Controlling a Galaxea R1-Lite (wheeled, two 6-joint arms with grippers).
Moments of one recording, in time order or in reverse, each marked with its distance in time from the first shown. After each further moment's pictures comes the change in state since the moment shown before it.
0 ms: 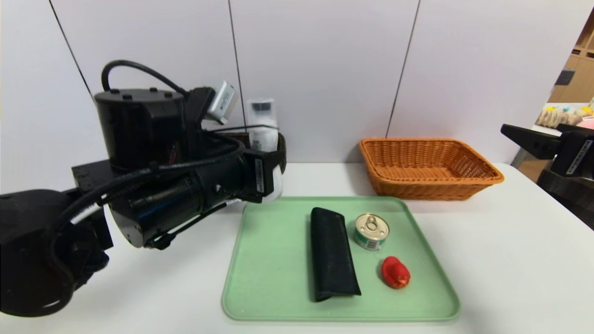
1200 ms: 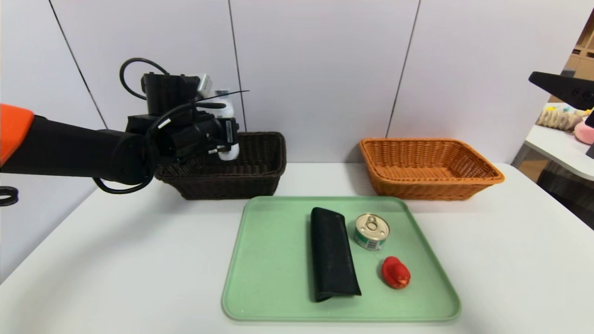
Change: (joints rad) left arm 0.385 0.356 -0.397 0.124 -0.060 0.046; right arm -0.004 -0.032 -0.141 0.038 0.038 0.123
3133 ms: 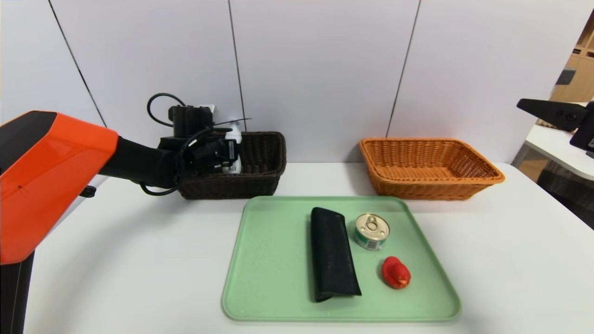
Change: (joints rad) left arm 0.076 0.240 -0.129 -0.013 0.013 -0.006; right arm 0.000 0.014 0.029 0.095 -0.031 0.096
